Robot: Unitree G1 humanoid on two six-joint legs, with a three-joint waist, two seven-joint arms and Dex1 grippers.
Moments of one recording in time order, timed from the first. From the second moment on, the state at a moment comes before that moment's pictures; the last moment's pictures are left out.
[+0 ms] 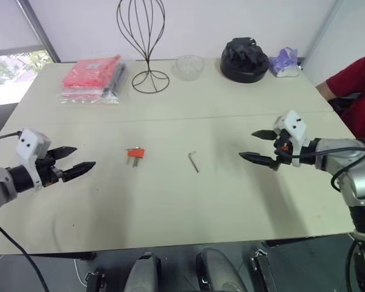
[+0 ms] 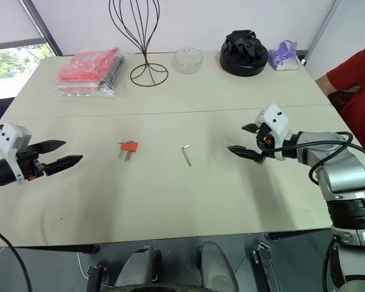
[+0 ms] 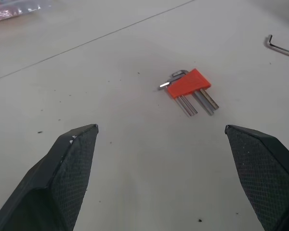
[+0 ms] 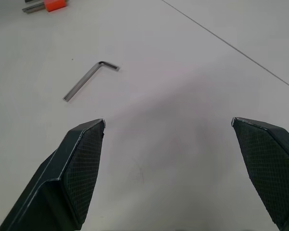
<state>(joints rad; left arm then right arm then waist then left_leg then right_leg) -0.10 0.92 0.41 -0.03 -0.55 0.58 -0.96 -0.46 -0.85 -0.04 -0.08 0.36 0.61 0.97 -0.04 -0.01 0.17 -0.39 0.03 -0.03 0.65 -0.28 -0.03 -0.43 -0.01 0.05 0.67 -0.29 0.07</state>
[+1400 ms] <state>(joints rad) -0.40 0.89 0.23 0.09 -0.53 0.53 -1.07 -0.63 -0.55 0.18 0.04 0.26 0.47 0.94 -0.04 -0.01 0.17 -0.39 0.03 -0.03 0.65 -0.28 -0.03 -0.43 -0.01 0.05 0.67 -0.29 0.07</state>
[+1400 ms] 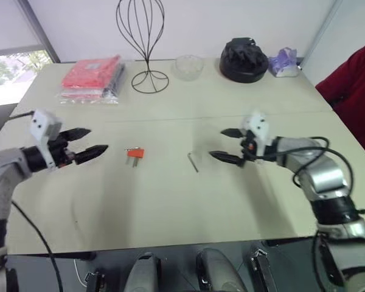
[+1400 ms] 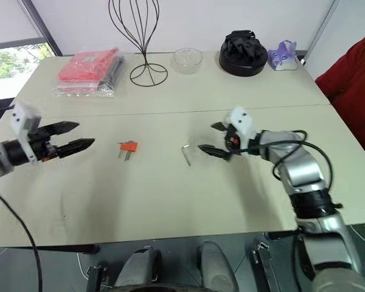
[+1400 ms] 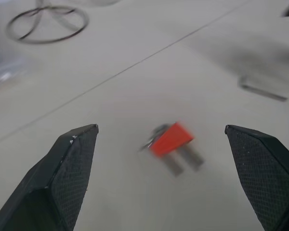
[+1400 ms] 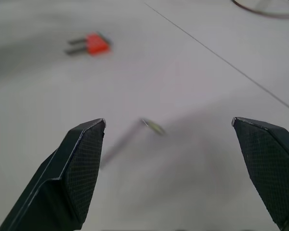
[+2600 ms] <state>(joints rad) -0.11 0.96 0.35 -0.13 -0.53 0.62 -1.05 -1.15 0.16 0.23 1.33 -0.11 -0.16 0.70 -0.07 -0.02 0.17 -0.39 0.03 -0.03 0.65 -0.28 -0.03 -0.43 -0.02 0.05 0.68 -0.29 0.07</state>
